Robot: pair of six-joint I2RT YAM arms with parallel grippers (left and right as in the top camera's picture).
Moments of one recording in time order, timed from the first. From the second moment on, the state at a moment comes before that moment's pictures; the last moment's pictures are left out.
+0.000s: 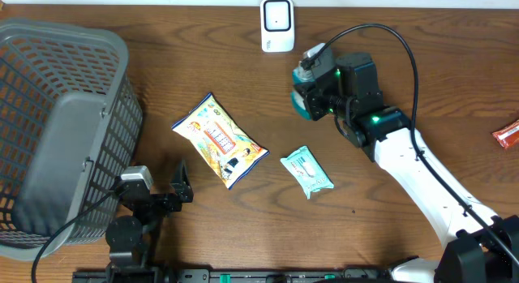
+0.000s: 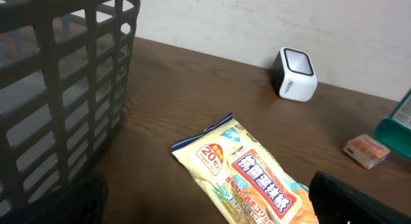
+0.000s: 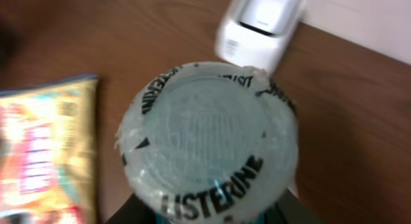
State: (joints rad) left arm 0.01 0.01 0.08 -0.26 0.09 -0.25; right arm 0.38 1.53 1.11 -0.22 -0.12 -0.11
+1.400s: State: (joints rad) left arm 0.01 0.01 0.08 -0.26 0.09 -0.25; right arm 0.62 2.83 2.40 0.27 1.03 -1.12
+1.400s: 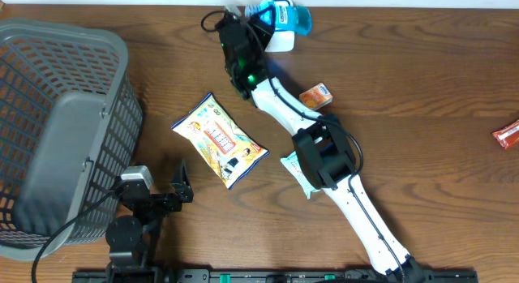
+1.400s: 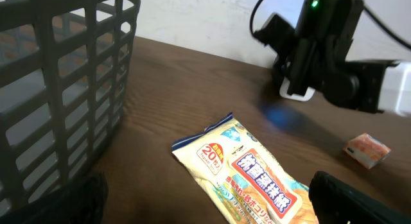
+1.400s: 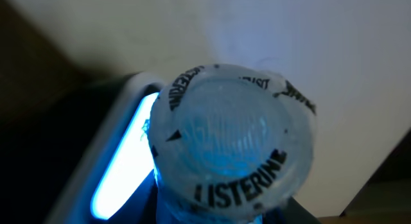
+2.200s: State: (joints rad) left arm 0.01 0.01 0.08 -0.26 0.09 -0.25; right arm 0.49 2.42 2.43 -0.80 0.98 -0.58
